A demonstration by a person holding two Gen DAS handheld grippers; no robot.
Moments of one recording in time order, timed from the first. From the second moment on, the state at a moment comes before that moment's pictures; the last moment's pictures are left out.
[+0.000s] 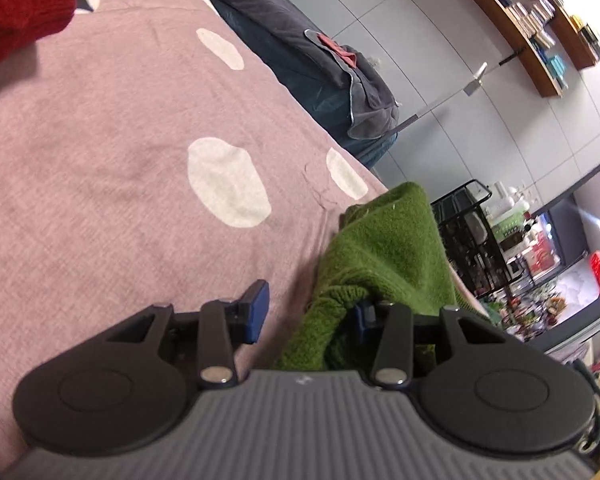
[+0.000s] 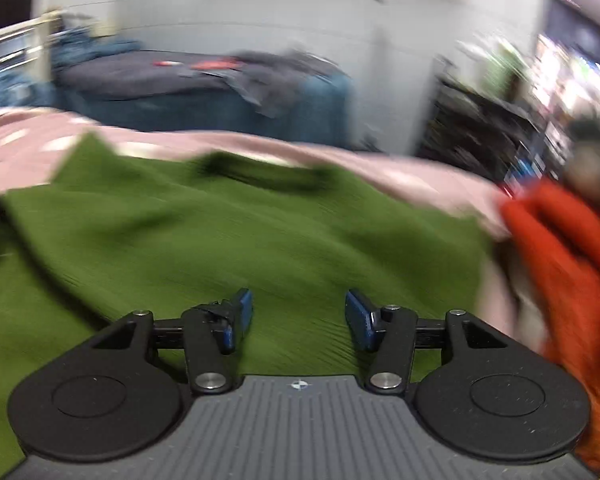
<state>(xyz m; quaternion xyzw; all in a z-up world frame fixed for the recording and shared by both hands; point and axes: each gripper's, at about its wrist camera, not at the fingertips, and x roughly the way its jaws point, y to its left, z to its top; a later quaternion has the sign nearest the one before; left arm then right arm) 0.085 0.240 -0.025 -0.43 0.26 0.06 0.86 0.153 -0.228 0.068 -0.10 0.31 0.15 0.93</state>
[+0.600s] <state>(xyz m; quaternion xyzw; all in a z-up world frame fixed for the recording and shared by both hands) 0.055 0.137 0.036 -0.11 0.33 0.09 0.93 0.130 -0.223 0.061 -0.10 0.29 0.21 0.93</state>
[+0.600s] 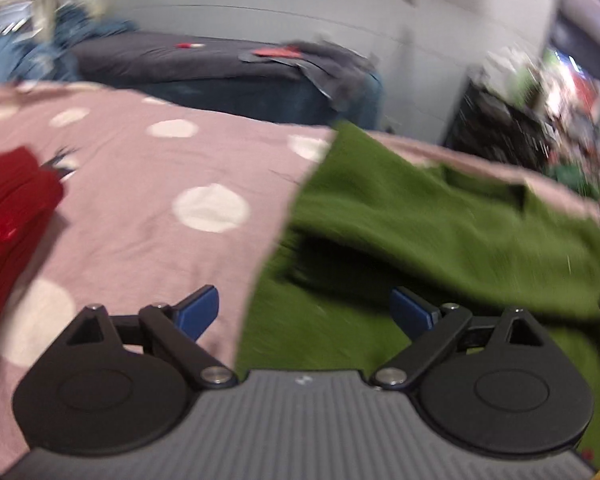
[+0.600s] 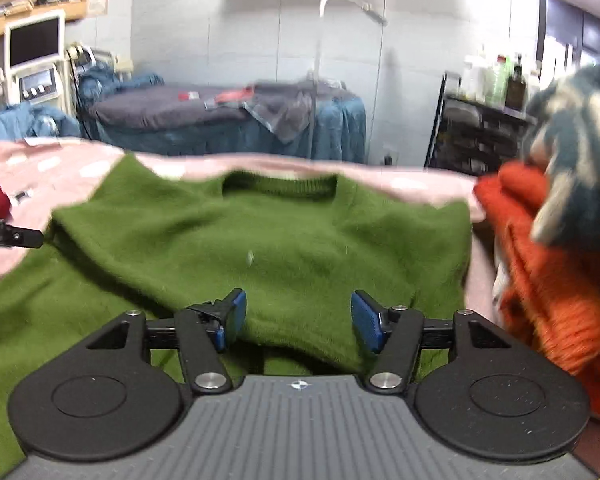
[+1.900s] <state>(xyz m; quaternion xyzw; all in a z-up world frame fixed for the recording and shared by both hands) -0.089 0.125 0.029 -0.04 0.42 -0.08 0.91 -0.063 -0.350 0.070 0.04 0.38 0.15 0.91</state>
